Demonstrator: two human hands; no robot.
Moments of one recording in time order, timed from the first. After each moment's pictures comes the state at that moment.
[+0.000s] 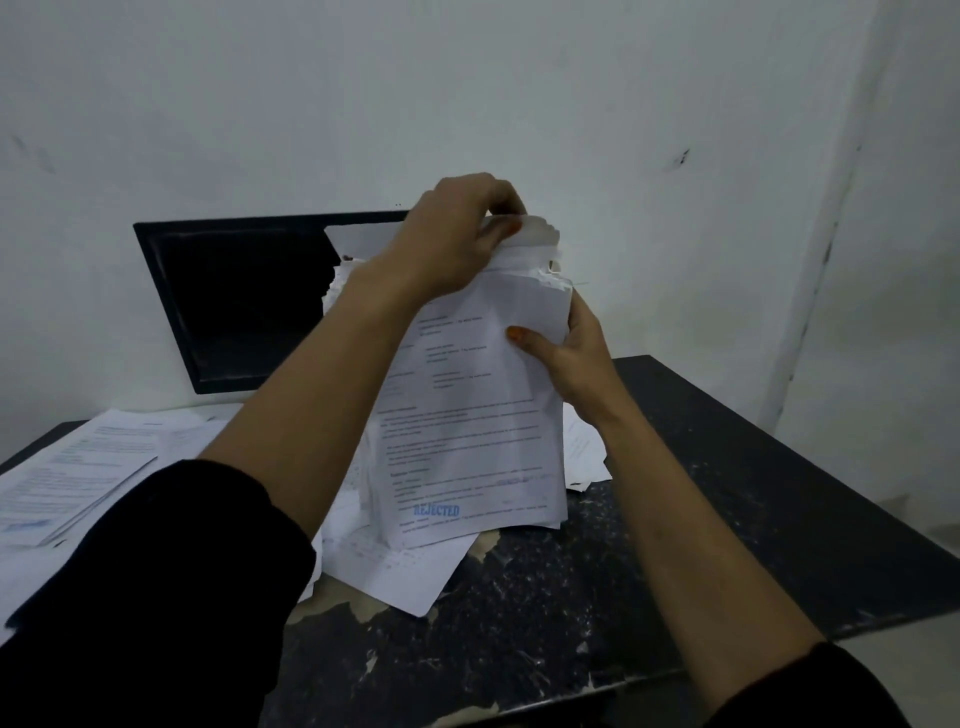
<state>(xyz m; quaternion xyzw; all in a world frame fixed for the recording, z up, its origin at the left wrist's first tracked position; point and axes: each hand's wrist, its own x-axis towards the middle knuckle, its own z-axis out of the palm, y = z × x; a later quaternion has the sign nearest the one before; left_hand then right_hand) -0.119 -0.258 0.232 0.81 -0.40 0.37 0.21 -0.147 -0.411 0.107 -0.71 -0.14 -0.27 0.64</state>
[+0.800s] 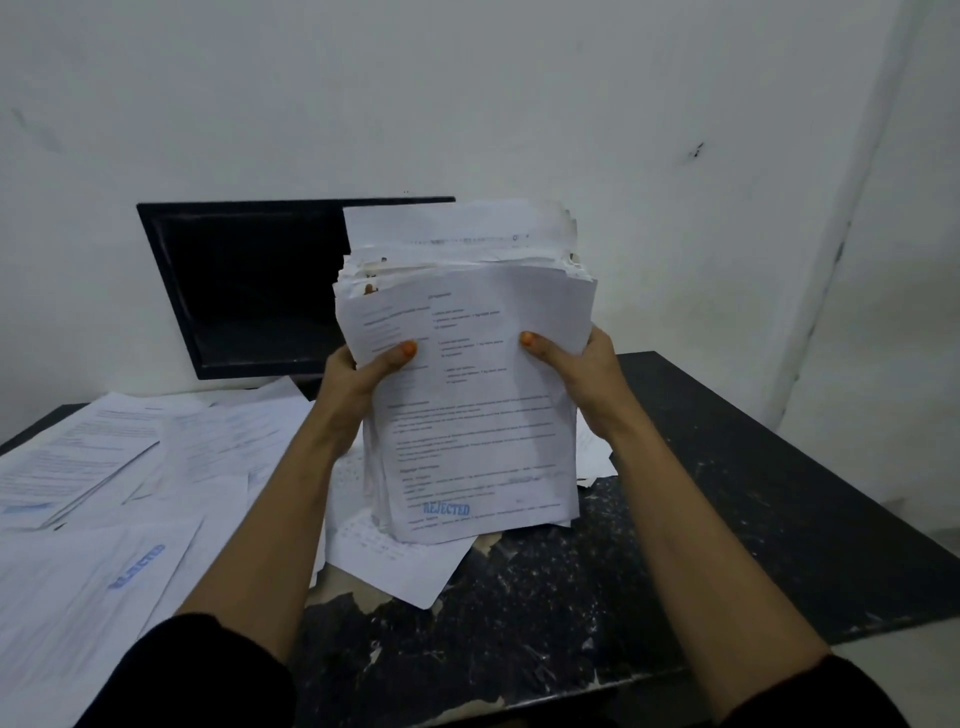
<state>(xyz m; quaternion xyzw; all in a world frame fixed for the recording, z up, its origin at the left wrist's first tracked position) -0.103 -0.162 0.075 0.65 -0.19 0.11 0.73 -0.144 -0.416 0.087 -0.66 -0.10 -0.19 0.72</state>
